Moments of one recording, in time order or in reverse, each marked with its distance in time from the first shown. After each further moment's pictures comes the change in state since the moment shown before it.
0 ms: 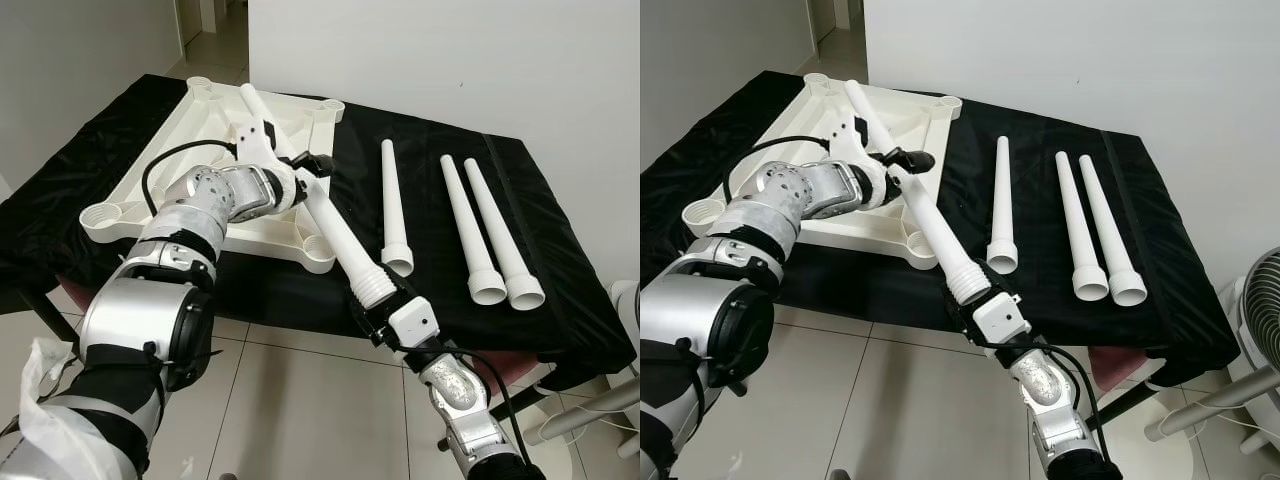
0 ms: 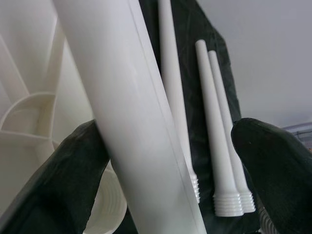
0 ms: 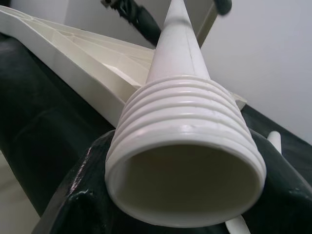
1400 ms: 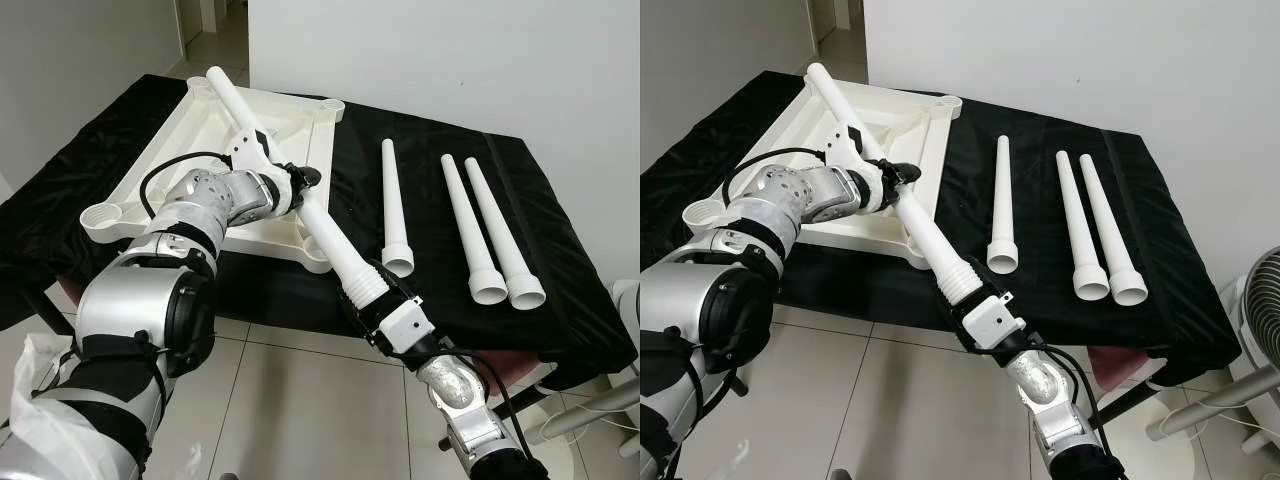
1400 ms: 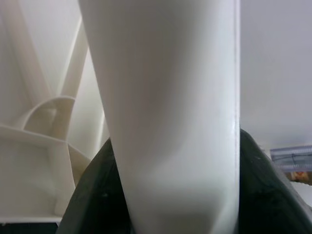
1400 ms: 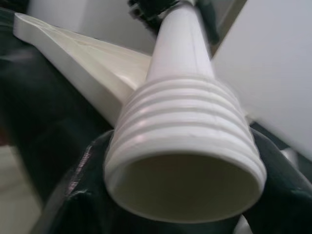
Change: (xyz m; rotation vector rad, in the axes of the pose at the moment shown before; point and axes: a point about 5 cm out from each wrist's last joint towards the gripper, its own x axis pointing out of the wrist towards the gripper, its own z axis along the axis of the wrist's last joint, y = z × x) left arm 0.000 0.010 0.009 -0.072 -0.064 0.054; right arm 0.006 0.004 0.003 0.011 -0.017 0.043
